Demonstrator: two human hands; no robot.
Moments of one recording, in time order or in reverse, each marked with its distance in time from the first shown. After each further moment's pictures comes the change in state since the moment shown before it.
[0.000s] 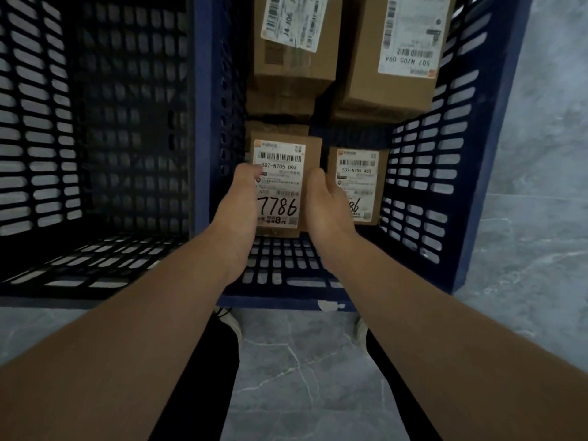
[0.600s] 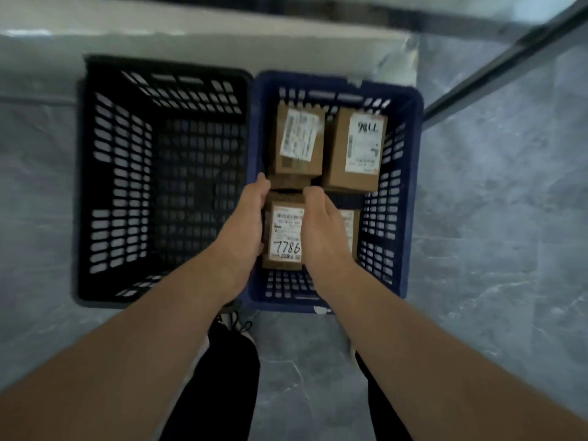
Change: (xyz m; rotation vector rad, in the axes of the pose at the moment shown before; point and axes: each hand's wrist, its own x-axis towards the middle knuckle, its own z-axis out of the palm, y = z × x) left_hand -0.178 0.110 -0.019 0.078 -0.114 0.201; right_hand -0.168 -0.143 -0.022 0.143 0.023 -0.119
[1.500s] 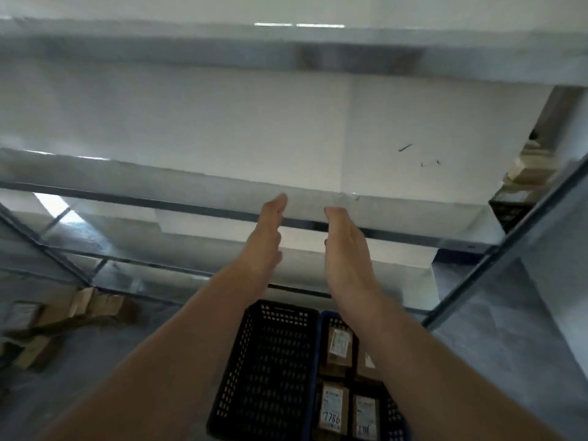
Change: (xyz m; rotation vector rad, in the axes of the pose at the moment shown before) left_hand -0.482 0.288 -0.119 -0.147 0.002 0.715; right_hand -0.503 -0.341 -0.002 0.043 -0.088 -0.802
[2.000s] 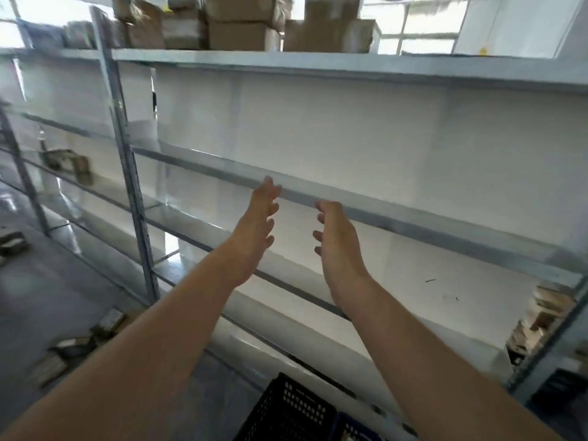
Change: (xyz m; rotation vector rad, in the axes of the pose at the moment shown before) left_hand -0.250 0.189 -0.051 -0.015 0.276 0.497; right_hand -0.196 -0.231 0.009 -0.009 -0.368 -0.348
